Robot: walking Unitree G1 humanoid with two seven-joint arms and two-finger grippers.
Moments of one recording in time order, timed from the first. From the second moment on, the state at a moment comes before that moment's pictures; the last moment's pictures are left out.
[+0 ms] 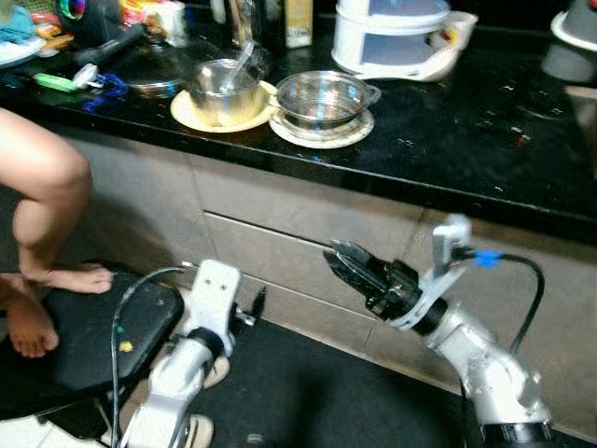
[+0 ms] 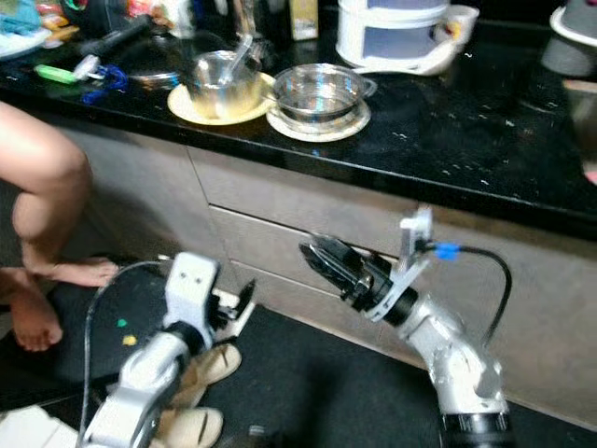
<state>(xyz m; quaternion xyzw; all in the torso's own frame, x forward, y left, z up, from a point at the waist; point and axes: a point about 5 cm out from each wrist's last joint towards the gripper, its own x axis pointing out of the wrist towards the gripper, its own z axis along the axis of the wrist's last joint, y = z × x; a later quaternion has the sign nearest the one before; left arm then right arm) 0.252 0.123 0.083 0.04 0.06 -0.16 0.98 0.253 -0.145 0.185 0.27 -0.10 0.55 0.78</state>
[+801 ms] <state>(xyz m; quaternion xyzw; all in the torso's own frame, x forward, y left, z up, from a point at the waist) 0.256 0.120 0.084 0.04 0.05 -0.17 0.98 0.324 -0.136 0.269 0.08 -0.20 0.38 0.90</state>
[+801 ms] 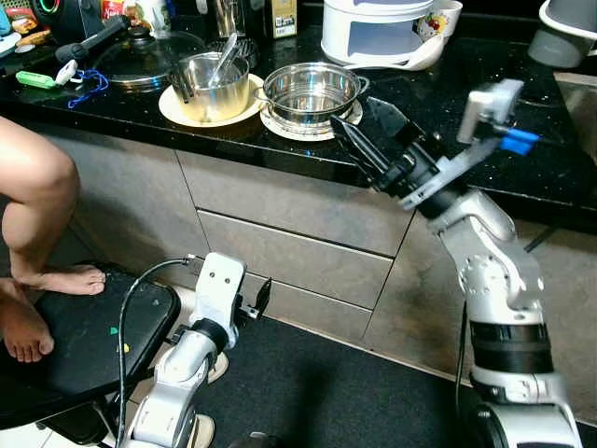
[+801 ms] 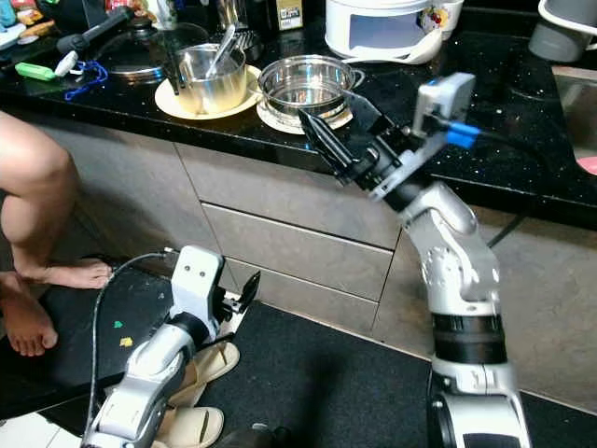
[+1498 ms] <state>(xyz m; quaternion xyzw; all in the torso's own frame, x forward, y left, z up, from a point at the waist) 0.257 0.122 0.083 0.05 0.05 -0.18 0.98 0.327 -0.118 0.266 0.03 -0.19 0.39 0.90</state>
